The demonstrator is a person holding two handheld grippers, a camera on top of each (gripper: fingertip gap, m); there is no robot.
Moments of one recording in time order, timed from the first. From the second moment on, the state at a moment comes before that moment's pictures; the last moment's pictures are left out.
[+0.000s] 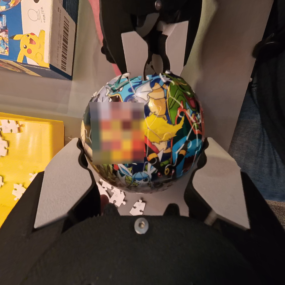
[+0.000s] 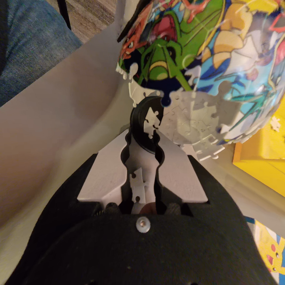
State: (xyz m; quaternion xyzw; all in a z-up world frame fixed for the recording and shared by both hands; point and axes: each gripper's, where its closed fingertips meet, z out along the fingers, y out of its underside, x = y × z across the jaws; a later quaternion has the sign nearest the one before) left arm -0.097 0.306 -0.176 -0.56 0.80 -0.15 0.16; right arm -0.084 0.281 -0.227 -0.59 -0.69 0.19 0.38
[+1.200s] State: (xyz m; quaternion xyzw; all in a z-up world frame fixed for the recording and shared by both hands) left arm -0.097 0.306 -0.176 -0.57 0.78 -0.19 0.18; right arm -0.080 0.273 -0.226 -0.59 -0.68 0.20 0.38
